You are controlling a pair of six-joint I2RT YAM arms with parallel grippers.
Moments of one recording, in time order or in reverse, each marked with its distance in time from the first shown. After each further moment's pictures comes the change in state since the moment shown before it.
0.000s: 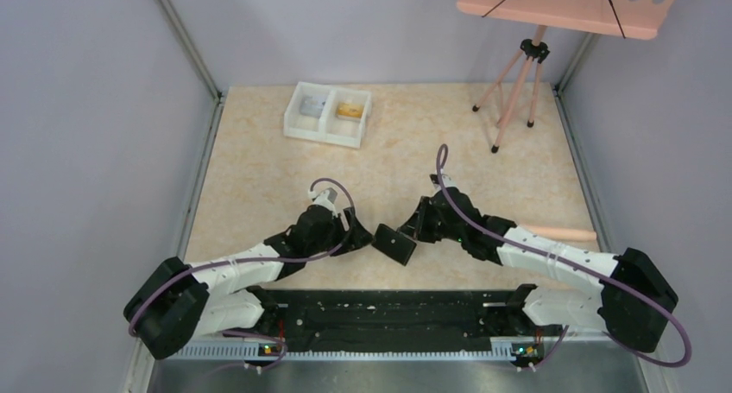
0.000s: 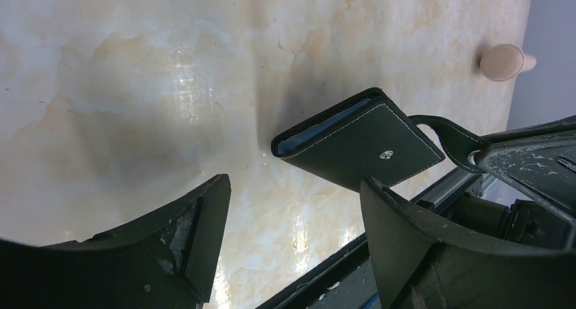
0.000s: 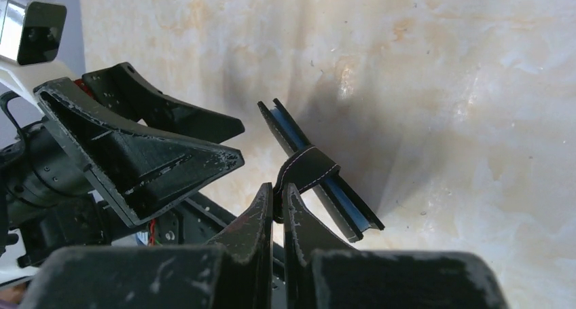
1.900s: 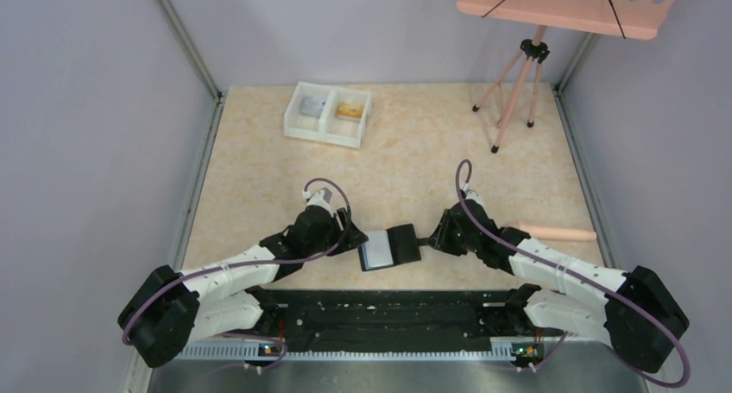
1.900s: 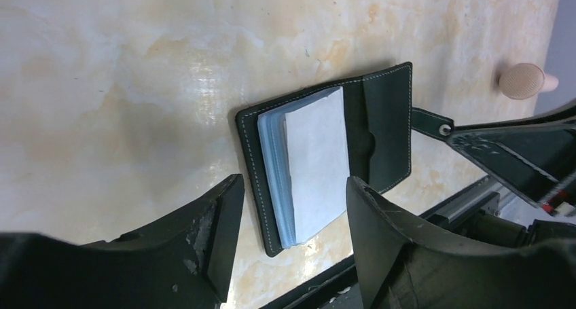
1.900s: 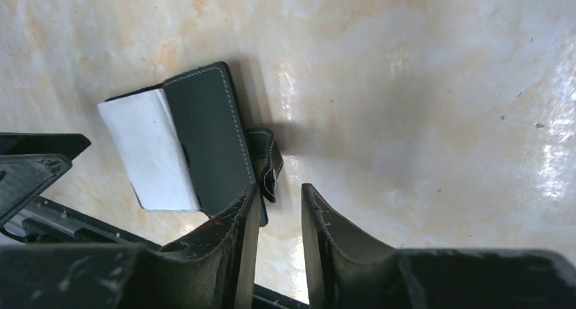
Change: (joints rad) left arm -0.001 -0.045 0.014 -0.083 -0.053 -0.001; right arm -0.127 -0.115 -0.202 -0.095 0.060 0.013
